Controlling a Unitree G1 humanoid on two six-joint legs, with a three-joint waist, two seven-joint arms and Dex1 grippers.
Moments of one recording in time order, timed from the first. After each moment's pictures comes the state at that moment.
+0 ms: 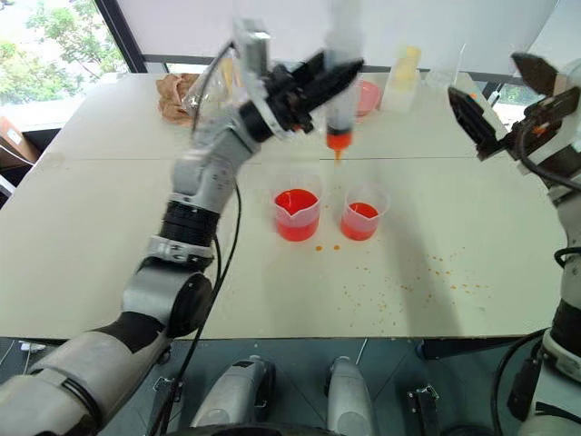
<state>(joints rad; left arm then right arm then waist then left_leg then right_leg) -1.12 -0.04 0.04 0.52 -0.46 0.17 -0.87 -0.47 -0.83 -0.50 -0.26 0.49 0.45 0.58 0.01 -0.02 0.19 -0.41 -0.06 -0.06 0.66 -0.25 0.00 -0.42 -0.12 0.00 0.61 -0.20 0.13</state>
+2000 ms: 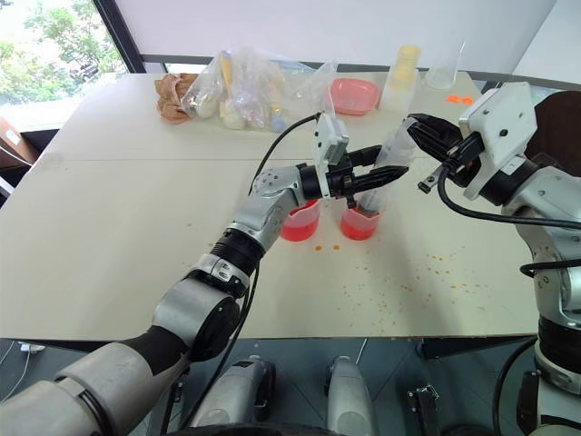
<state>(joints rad) -1.08 -0.19 -0.05 0.80 -0.23 -0.10 -0.96 -0.40 -0.84 -0.32 -0.43 0.47 0.53 0.65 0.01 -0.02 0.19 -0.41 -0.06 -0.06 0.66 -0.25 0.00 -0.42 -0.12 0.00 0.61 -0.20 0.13</state>
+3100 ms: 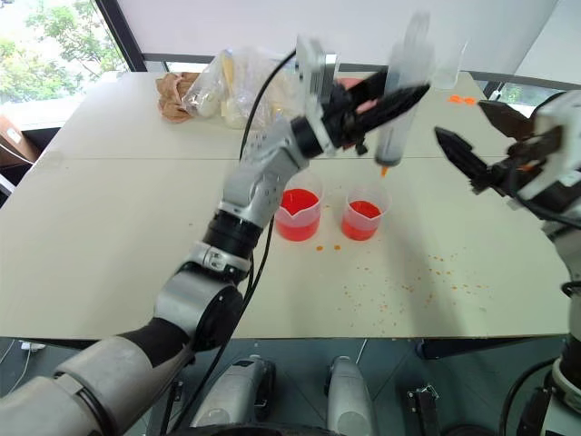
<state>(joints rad) -1.26 -0.15 0.06 0.55 -0.41 0.15 -0.80 -0.29 -0.81 -0.67 -0.44 0.75 0.66 0.61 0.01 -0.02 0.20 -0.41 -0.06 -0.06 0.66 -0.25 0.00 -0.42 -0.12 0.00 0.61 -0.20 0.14</state>
